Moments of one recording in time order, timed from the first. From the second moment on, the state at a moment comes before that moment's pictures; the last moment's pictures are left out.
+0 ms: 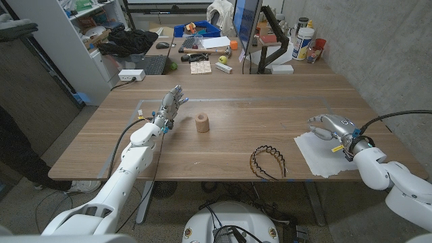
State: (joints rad) left arm 0.85 0.30 0.11 -1.21 -0.41 -0.20 -0.26; left_hand 0.04 0.08 0.52 0.19 0.21 -0.17 -0.05 0.19 0.18 -0.17 -0.09 0.19 0.18 -0.17 -0.03 0.21 0.19 -0.17 -0.03 0.82 0.18; right arm -1.57 -0.90 0.06 -1.99 -0.64 -0.17 -0.18; right_hand 0.37 0.04 0.63 -0.16 0.18 0.62 -0.09 0.18 0.18 0.55 -0.06 0.20 0.18 0.39 -0.04 0.18 0.16 0.25 0.03 0.62 0.18
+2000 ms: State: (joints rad) left arm 0.89 0.32 0.11 -1.28 -0.41 -0.17 -0.23; left_hand 0.04 0.08 0.52 0.19 0.21 -0.17 -0.05 0.19 0.18 -0.17 -0.09 0.19 0.18 -0.17 -0.03 0.21 0.19 -0.17 -0.03 0.80 0.18; right arm -1.58 -0.92 0.03 -1.95 -0.61 -0.17 -0.20; right_hand 0.36 0.03 0.62 -0.16 0.18 0.57 -0.09 0.18 0.18 0.50 -0.06 0.20 0.18 0.36 -0.04 0.18 0.17 0.22 0.03 0.58 0.18
